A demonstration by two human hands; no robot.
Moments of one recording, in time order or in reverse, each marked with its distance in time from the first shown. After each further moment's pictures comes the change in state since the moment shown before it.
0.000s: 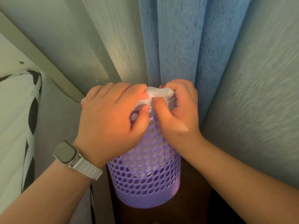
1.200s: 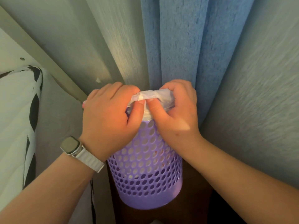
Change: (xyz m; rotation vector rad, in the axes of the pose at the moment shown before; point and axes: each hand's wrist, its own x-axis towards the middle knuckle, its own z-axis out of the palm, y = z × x) left_hand -0.004 -0.008 0.012 -0.064 0.061 -0.111; right_hand -0.003 -0.004 0.004 -0.059 -0.045 0.000
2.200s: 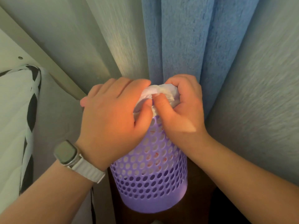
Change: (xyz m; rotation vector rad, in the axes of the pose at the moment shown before) left_hand 0.006 0.017 -0.015 0.017 -0.092 0.031; right_hand 0.006 -0.002 -0.007 0.043 0.008 -0.003
